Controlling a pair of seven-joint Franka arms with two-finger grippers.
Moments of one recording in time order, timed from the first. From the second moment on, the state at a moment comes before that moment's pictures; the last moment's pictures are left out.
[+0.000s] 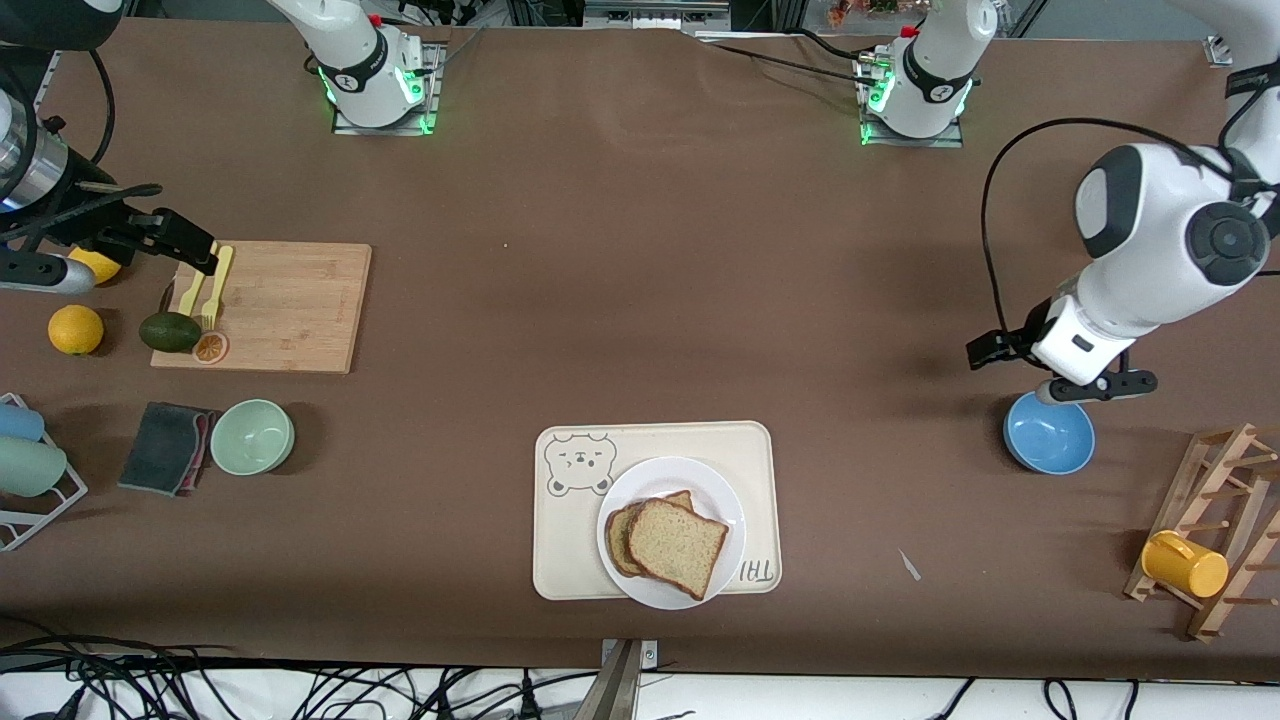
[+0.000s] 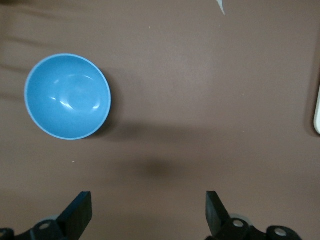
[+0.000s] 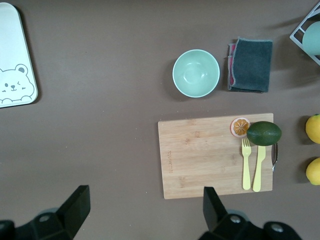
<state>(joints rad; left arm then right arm) 0.12 0.18 -0.16 -1.91 0.02 2.06 -0.17 0.04 0.03 0.02 -1.62 -0.01 1.64 0.17</state>
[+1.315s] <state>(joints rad) 0.03 0.08 -0.01 -1.62 -0.01 1.69 -0.17 0.04 0.03 0.02 -1.62 -0.01 1.64 0.17</state>
